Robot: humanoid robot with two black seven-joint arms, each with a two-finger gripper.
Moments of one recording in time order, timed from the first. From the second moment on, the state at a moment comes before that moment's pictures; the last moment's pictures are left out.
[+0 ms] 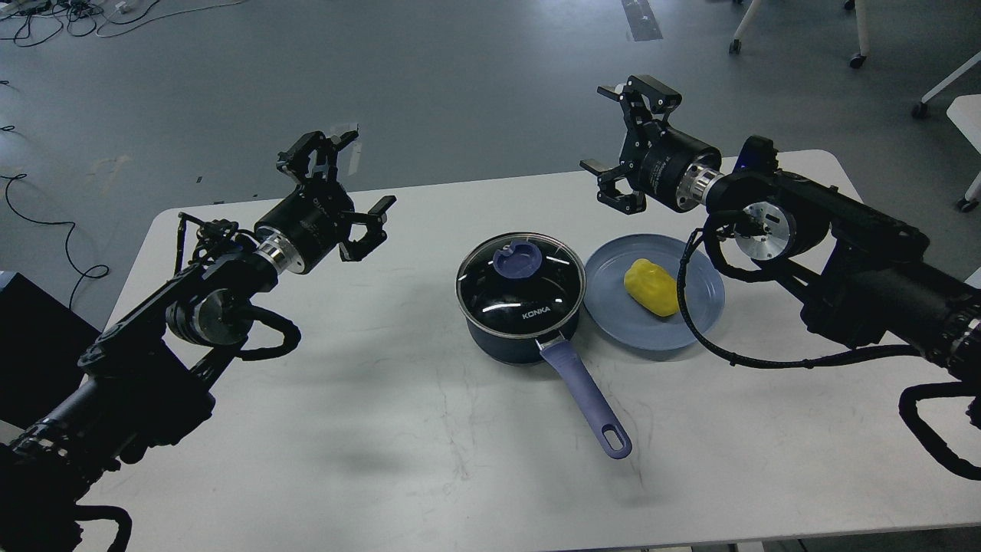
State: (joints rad) left arm -0.77 0.37 -0.65 -0.86 0.07 -0.33 -0.13; right arm 0.90 -0.22 0.58 0.77 -0.12 0.21 0.06
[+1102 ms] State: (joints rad) left arm -0.77 0.38 -0.65 -0.86 0.07 -0.36 -0.14; right arm 0.93 -0.20 0.58 0.77 -0.13 0.21 0.06
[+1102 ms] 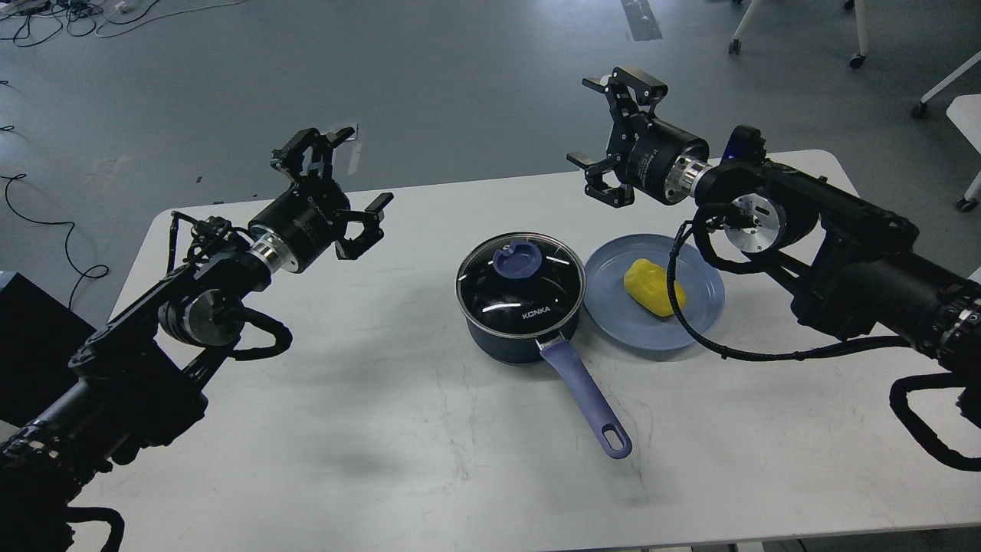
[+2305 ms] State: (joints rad) left arm -0.83 0.38 -0.64 -0.86 0.50 -0.13 -0.44; right arm 0.93 -0.21 0.59 0.73 -0.13 0.20 0.07
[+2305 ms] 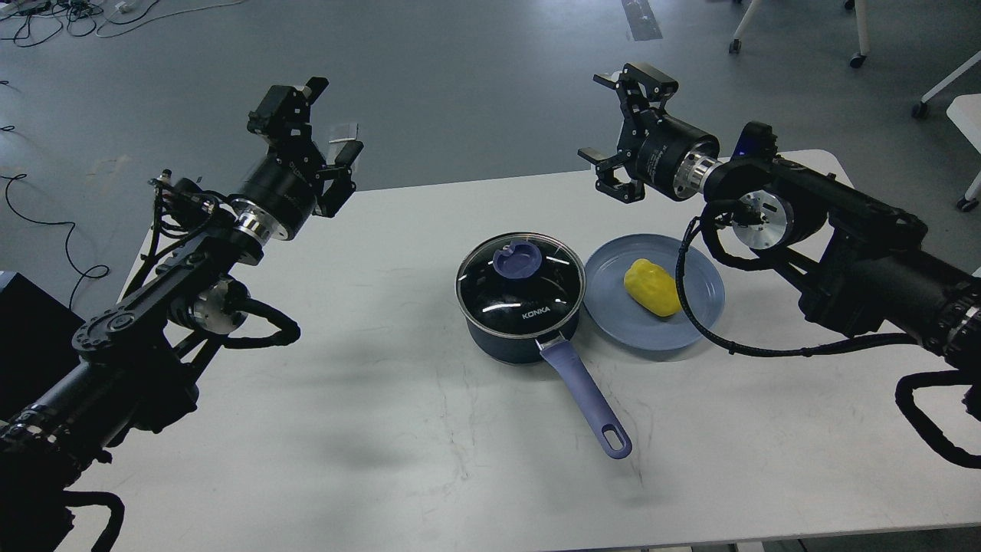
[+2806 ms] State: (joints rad) left arm -0.86 0.43 -0.50 -1.14 1.36 0.25 -0.49; right arm 0.92 -0.43 0.57 0.76 -0.13 0.17 0.07
